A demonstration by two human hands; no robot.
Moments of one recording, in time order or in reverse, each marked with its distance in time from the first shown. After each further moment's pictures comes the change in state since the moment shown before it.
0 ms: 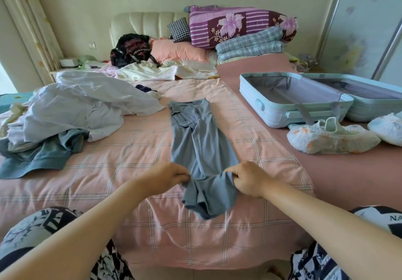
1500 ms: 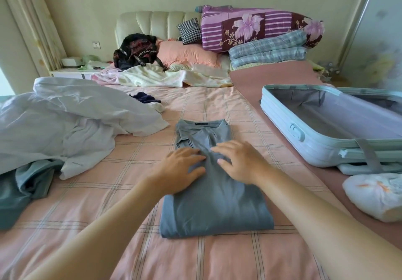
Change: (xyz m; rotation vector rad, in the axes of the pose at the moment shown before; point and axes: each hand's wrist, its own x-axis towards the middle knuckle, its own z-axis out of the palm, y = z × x) left_hand 0.165 -0.097 -0.036 0.203 0.239 -0.032; right_hand 0.216 0.059 -0.017 -0.274 0.135 -0.096
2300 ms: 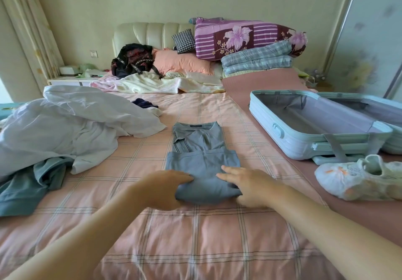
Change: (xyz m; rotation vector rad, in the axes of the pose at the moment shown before) left_hand -0.078 0.042 -0.044 0.193 -0.341 0.067; right_hand -0.097 -0.039 -0.043 -0.117 -0.480 0.104
